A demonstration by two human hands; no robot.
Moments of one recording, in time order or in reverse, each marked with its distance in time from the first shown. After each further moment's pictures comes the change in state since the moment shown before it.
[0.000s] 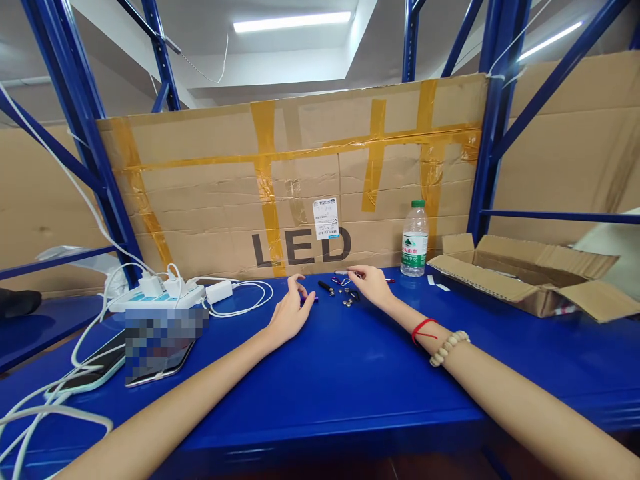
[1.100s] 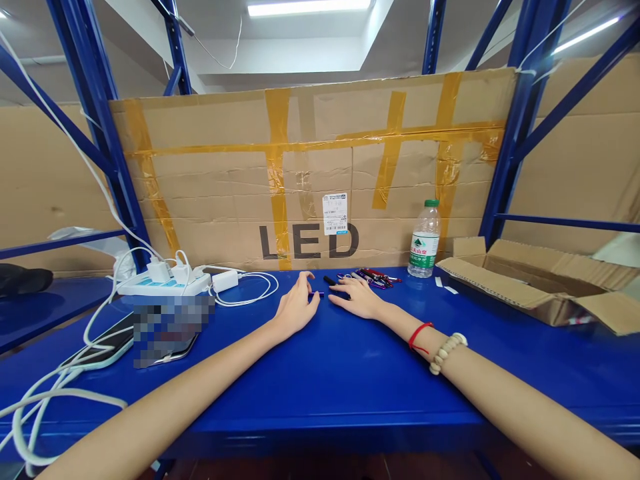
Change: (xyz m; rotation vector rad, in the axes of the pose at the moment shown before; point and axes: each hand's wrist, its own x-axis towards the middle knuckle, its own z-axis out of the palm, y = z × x) left_hand -0.002 0.008 -0.004 0.147 -0.031 -0.055; right_hand -0.018 -0.011 0.027 -0.239 -0.436 -0.318
